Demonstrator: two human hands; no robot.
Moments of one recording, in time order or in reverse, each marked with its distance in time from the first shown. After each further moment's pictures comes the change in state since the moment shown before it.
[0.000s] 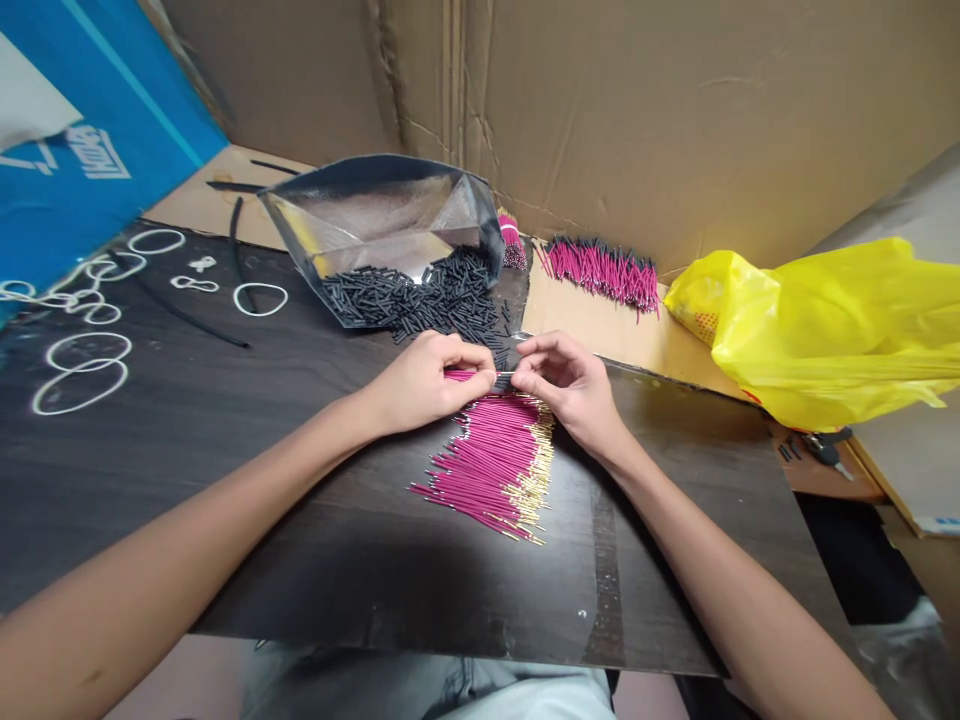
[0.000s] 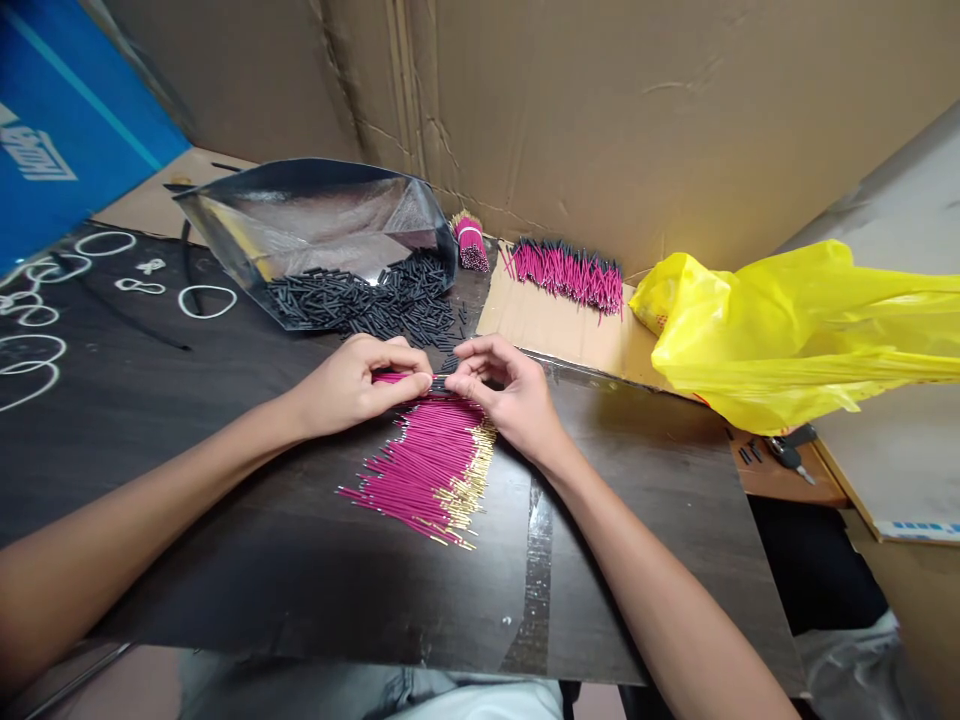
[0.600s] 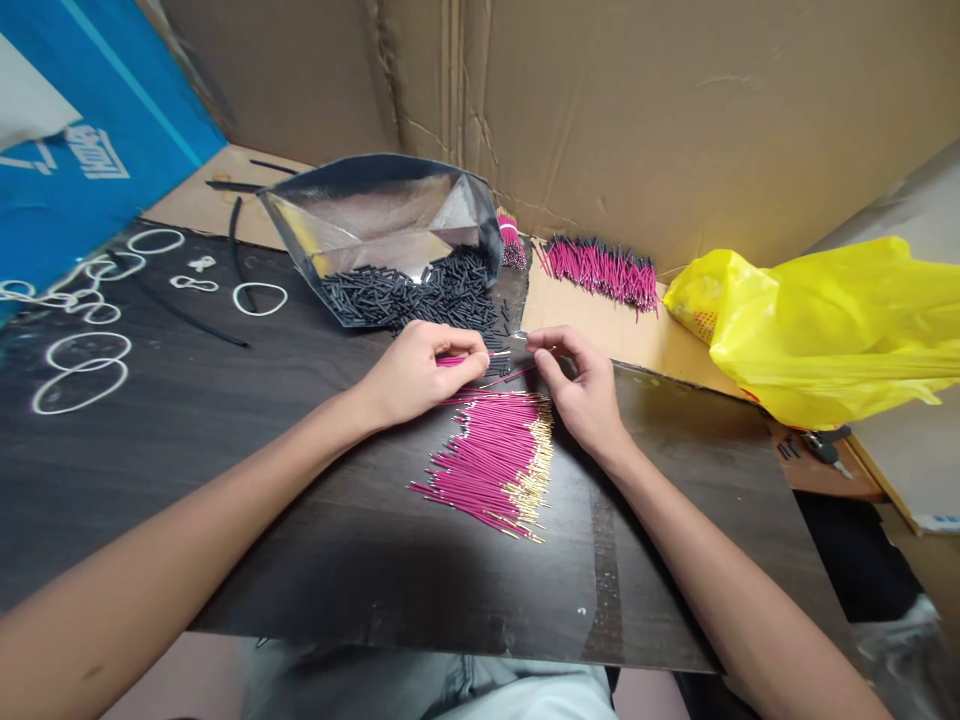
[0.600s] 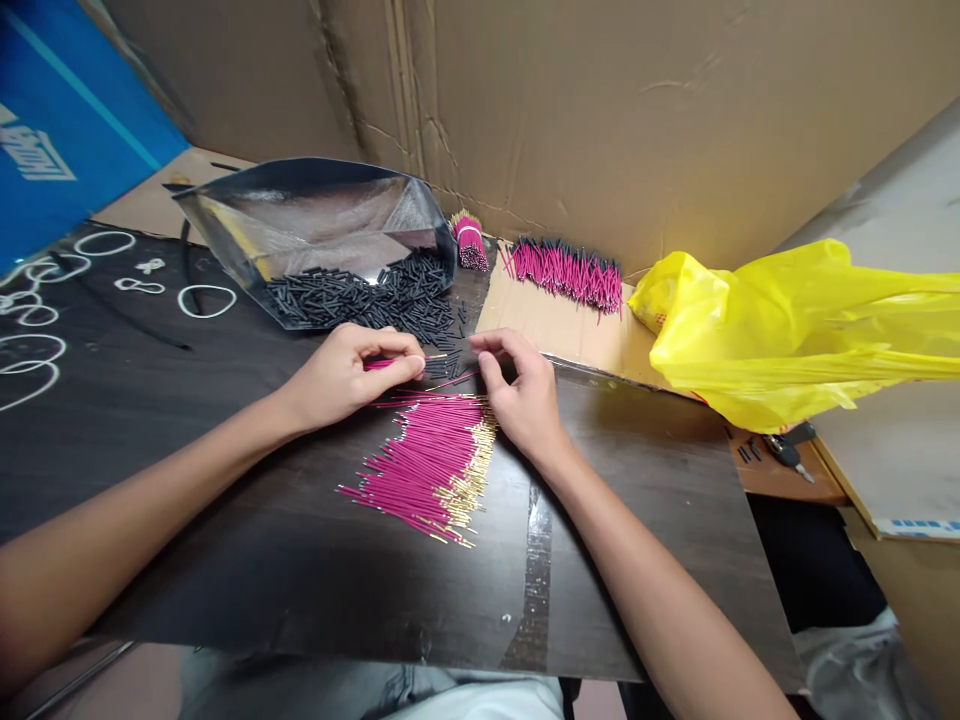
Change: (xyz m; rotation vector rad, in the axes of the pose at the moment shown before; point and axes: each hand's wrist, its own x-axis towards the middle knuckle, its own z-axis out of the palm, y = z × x) left_hand 0.001 -0.003 -0.003 -0.039 0.080 -0.048; right_hand 0.001 0.002 -0.003 -0.352 0.197 -0.148
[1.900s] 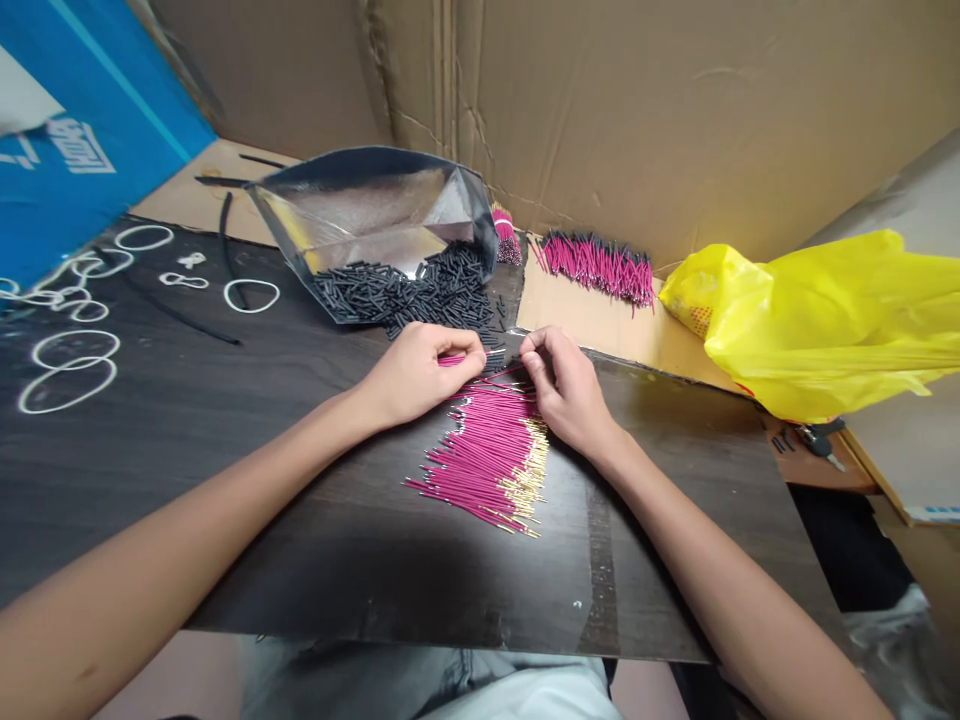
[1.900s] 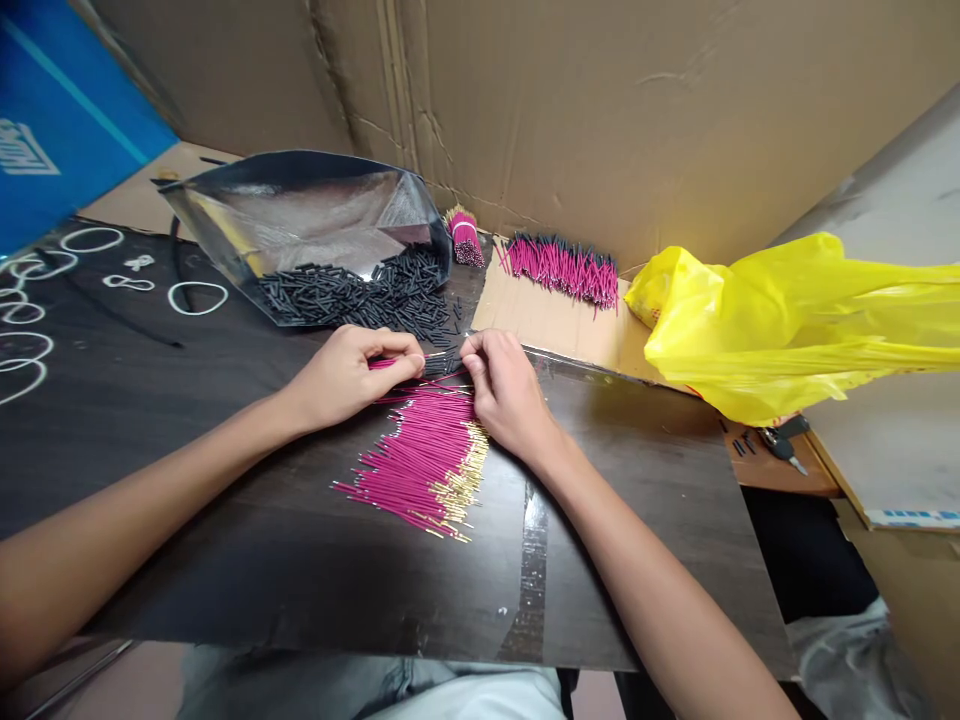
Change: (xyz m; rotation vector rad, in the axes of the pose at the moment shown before) left_hand 0.001 -0.006 0.009 0.081 0.028 -0.031; right_hand -0.001 0.002 0.000 -0.266 -0.124 -0.204
